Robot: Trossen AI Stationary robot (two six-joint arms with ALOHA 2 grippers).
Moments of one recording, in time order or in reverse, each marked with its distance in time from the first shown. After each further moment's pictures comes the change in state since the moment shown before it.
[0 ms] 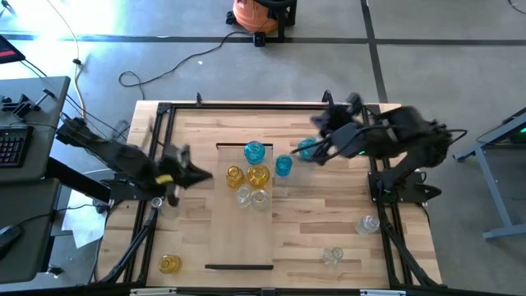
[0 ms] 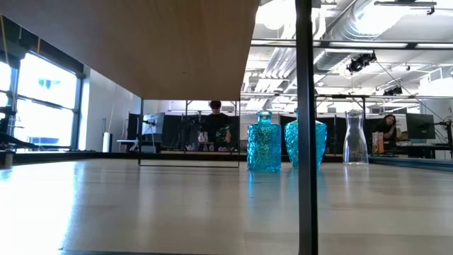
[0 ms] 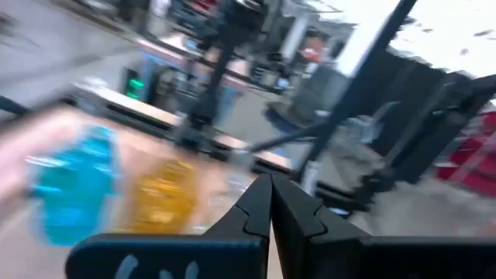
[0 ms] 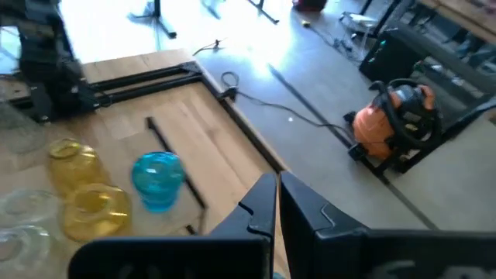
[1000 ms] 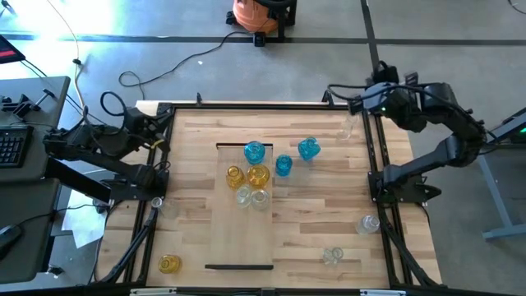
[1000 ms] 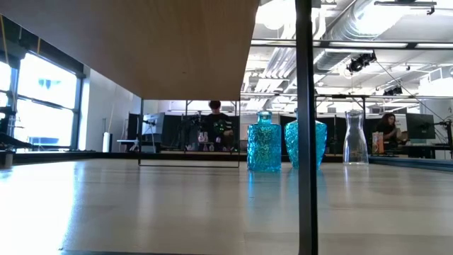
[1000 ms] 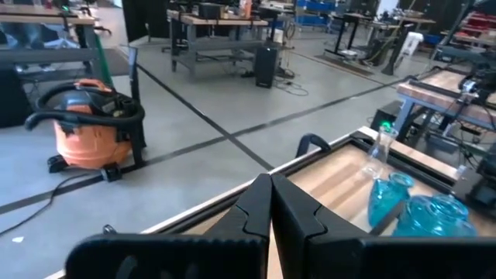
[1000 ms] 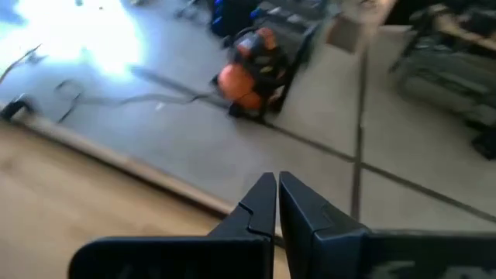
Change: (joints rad) left arm 0.232 -0.237 0.148 -0.679 -0.589 -0.024; right arm -0.397 -0.370 -0.434 -0.040 0.139 0.182
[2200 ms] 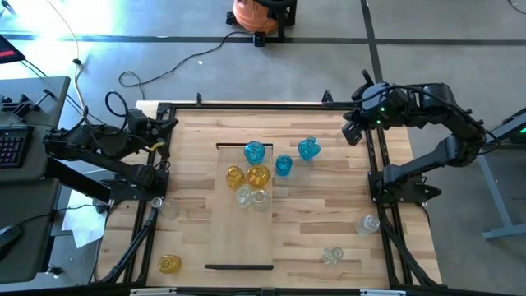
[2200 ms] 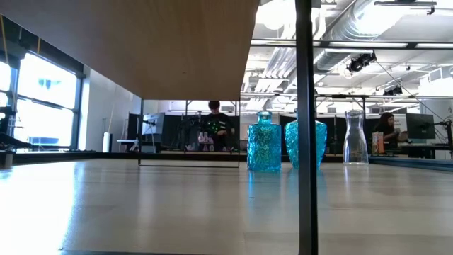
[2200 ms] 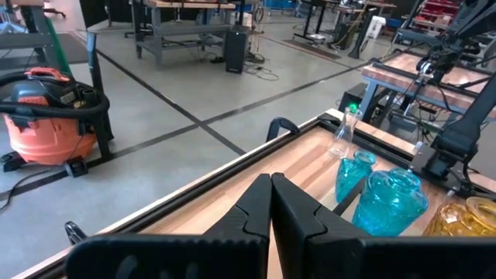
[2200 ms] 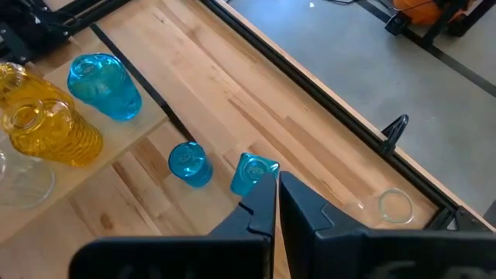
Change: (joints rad) left arm 0.000 0.001 0.000 0.005 0.122 0.009; right arm 0.000 0.004 0.001 0.006 -0.629 -0.116
